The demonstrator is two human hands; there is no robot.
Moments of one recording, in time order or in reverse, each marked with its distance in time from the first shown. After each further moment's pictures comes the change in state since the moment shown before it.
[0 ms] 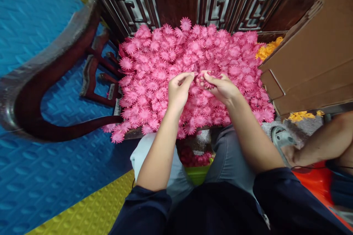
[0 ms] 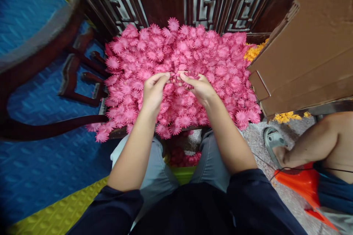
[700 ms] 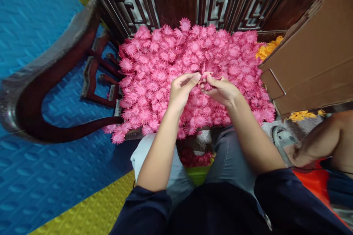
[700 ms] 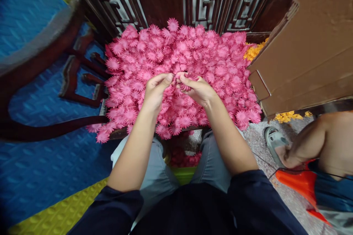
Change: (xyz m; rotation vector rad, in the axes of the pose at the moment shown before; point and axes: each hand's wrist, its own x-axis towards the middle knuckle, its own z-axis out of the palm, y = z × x) left_hand -0.001 0.005 0.003 -0.069 -0.112 -0.061; right_hand -0.010 -0.008 0.003 0.103 -0.084 0.114
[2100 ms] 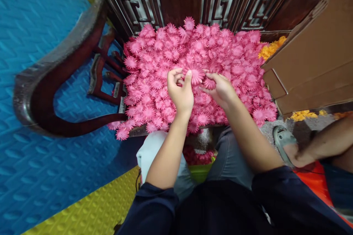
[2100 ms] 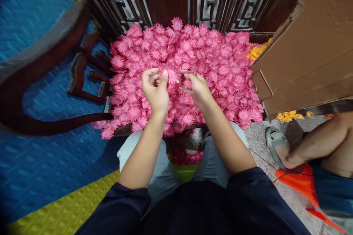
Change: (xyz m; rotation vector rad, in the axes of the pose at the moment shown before) left_hand -0.008 -0.015 -0.001 0.197 0.493 0.268; right_hand 0.008 0.014 0.019 -0.025 0.327 -0.066
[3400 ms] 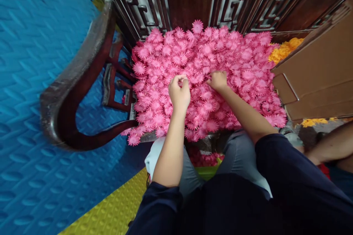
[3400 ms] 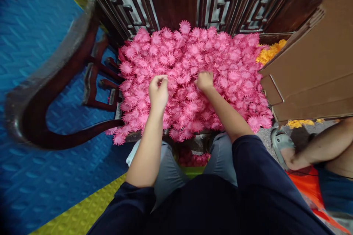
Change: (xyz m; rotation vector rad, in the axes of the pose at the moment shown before) left_hand 0.058 -0.024 -0.023 0.308 -0.189 -0.129; right_hand 0.141 0.042 -0.024 -1.871 0.069 -0.375
